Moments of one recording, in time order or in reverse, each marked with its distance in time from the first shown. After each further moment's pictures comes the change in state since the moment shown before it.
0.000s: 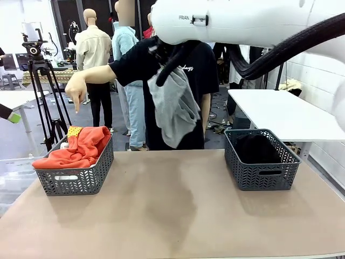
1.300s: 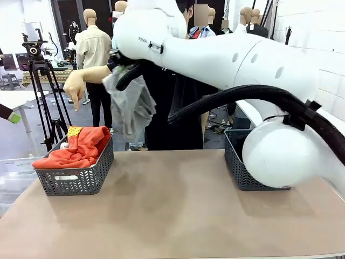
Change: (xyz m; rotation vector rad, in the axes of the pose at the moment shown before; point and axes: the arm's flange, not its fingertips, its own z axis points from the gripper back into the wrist) left arm 0.000 0.000 0.000 0.000 0.001 0.000; right arm 0.001 0.108 -0.052 0.276 -0.147 0.304
